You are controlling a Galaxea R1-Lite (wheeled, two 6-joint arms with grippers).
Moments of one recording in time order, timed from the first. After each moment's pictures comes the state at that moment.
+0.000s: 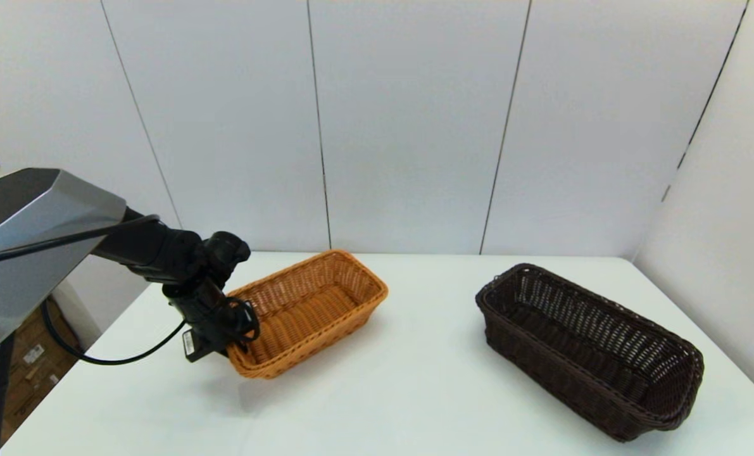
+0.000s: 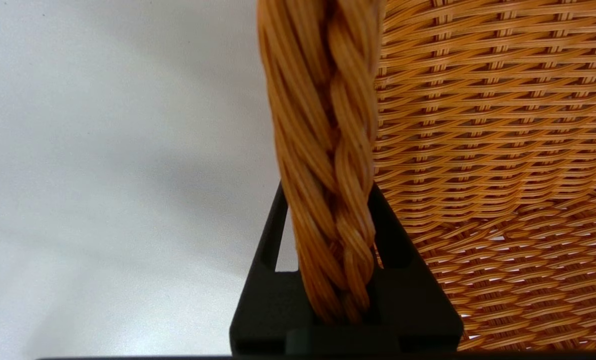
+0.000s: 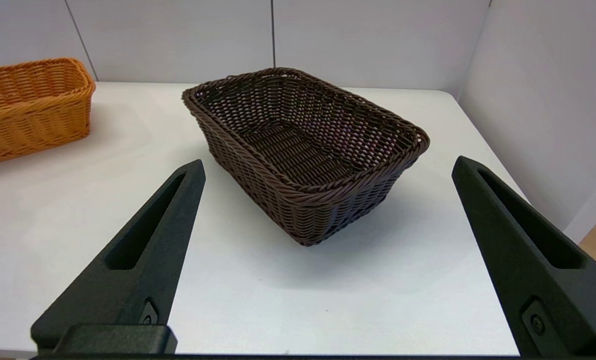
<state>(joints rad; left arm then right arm) -0.16 2.23 -1.31 0.46 -0.06 -0.73 0.00 0.00 0.00 0.00 0.00 -0.01</state>
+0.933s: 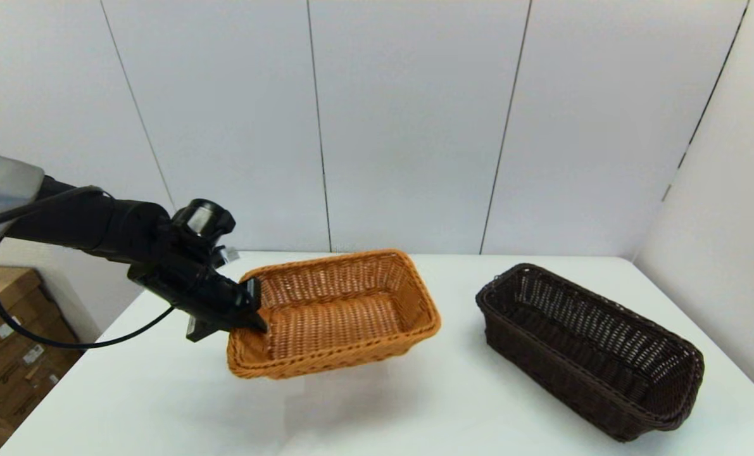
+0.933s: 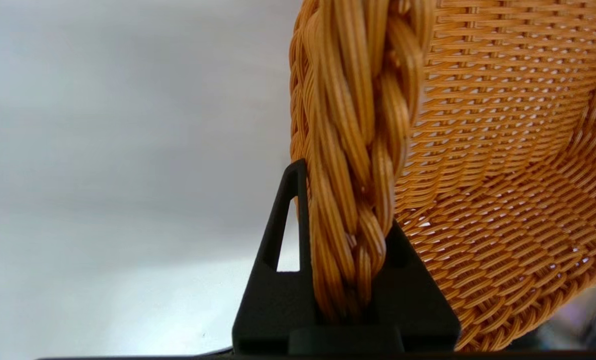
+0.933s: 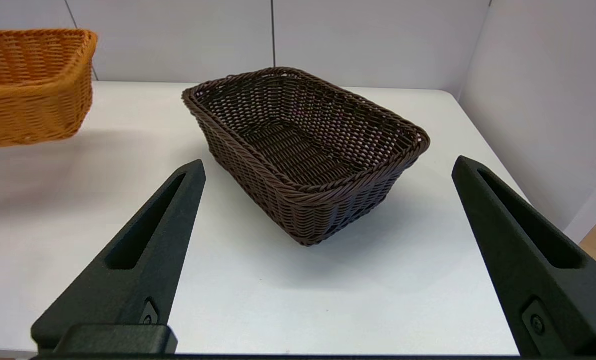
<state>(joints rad) -0.19 2.02 -1.26 0.47 -0.36 -0.49 0.00 0.00 0.00 0.00 0.00 -0.01</state>
